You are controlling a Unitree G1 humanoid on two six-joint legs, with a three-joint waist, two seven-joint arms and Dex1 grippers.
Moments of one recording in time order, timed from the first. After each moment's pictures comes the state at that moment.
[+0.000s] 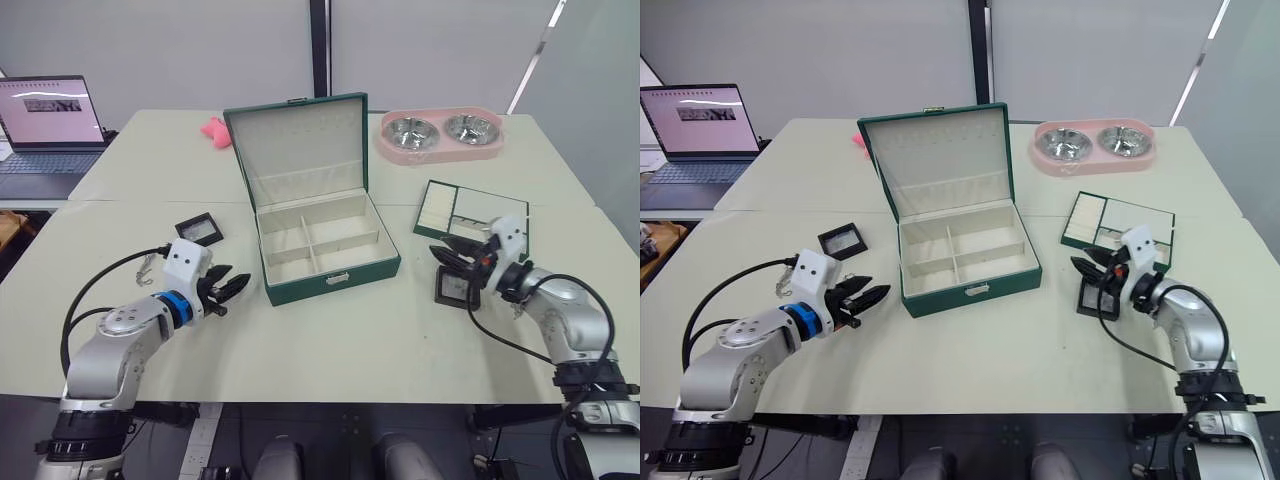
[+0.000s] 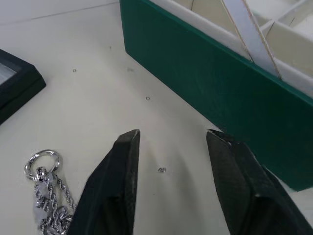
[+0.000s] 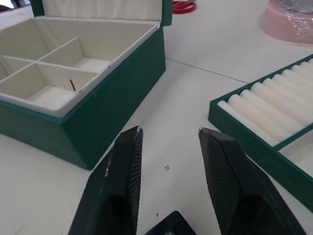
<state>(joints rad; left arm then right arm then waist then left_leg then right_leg) -0.19 0.62 0.15 -0.12 -0.38 0.61 -0.55 -0.46 -0.51 -0.05 0.21 0.31 0.31 0.79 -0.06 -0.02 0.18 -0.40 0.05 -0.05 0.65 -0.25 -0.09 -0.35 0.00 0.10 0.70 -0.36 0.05</state>
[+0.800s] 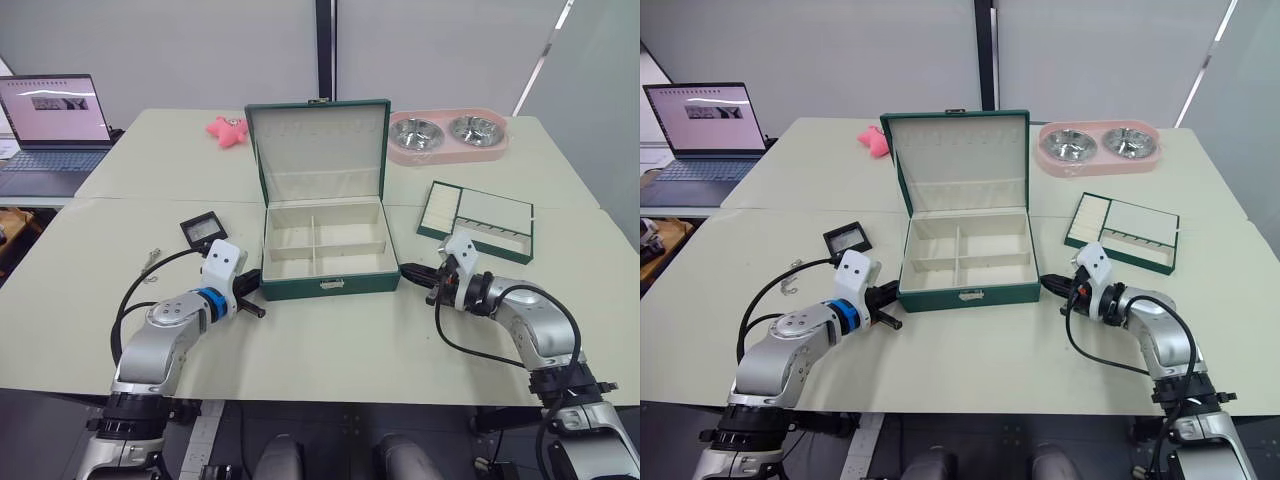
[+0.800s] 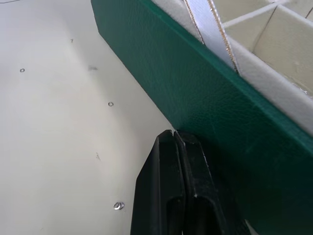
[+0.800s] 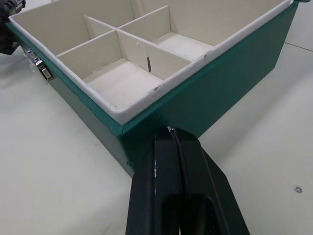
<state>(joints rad) -0.29 0.50 0.05 -0.04 -0.26 0.59 -0.54 -0.41 -0.47 0.05 0.09 0.29 0.40 0.89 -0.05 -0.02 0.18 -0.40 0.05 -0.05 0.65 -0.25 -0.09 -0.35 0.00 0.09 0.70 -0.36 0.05</state>
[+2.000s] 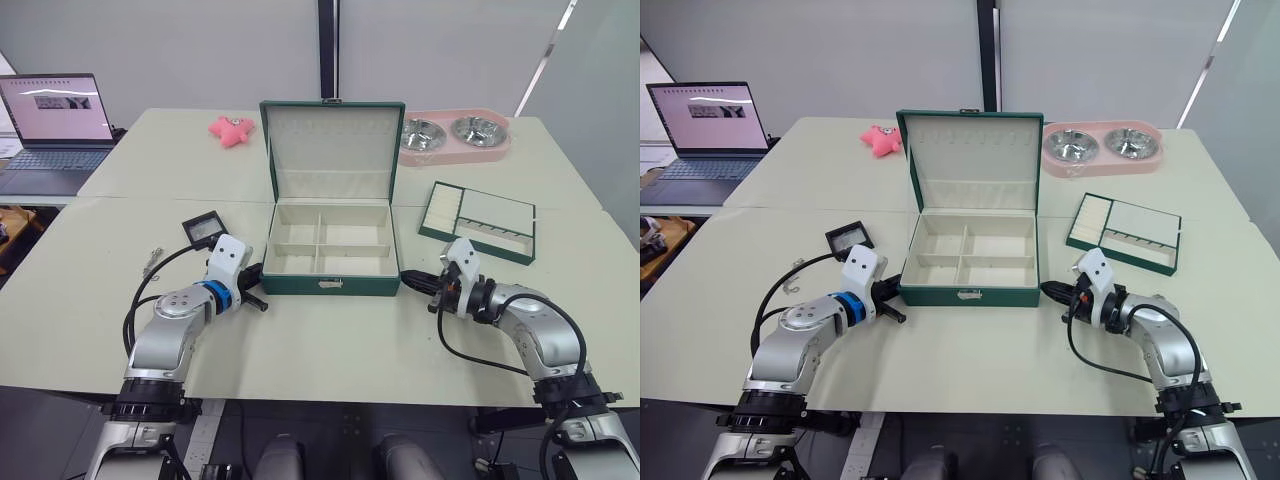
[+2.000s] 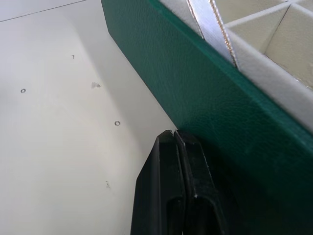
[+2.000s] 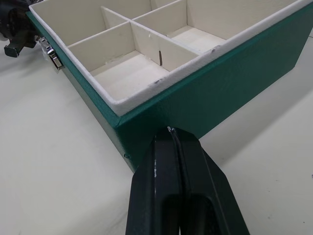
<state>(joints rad) -0.36 0.46 0.04 0.09 -0.18 0.49 -0.60 -0.37 -0.48 0.04 0.04 0.29 0.42 0.90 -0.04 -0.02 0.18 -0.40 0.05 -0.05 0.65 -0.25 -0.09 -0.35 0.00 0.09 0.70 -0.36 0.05</state>
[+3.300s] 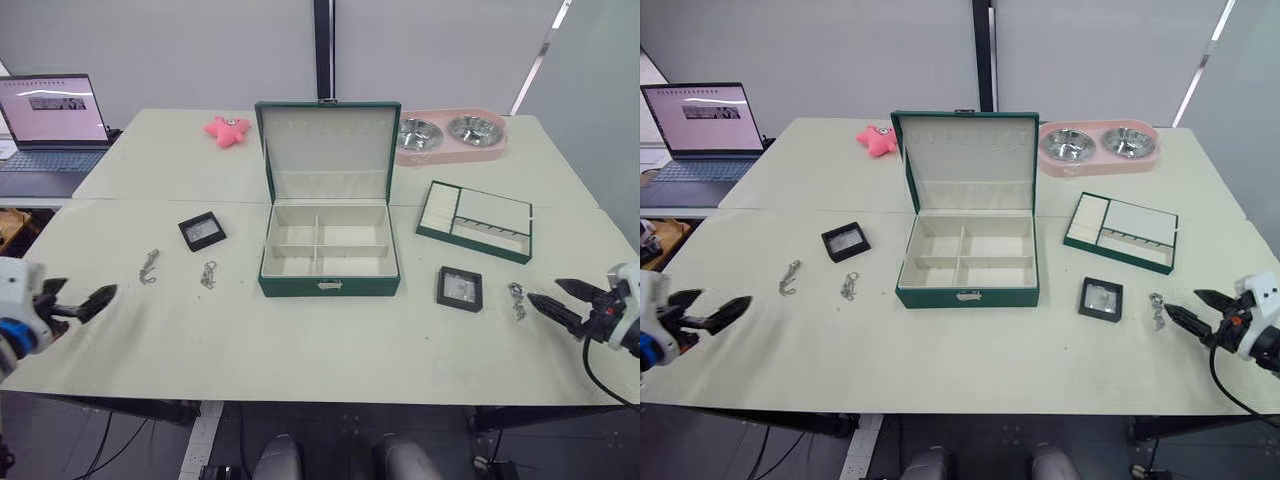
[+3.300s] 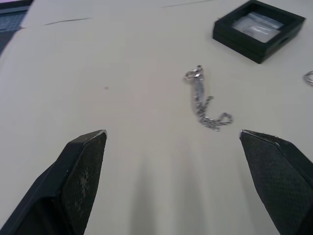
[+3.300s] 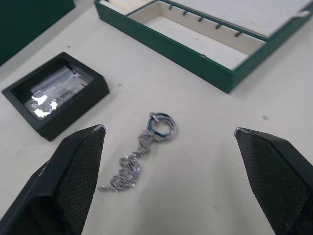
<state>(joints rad) -0.06 0.89 0.63 0.39 -0.37 0.33 -0.75 -0.07 -0.82 -0.45 0.30 0.45 0.32 0.99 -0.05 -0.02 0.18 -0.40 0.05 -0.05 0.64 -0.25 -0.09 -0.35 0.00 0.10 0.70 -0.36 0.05</state>
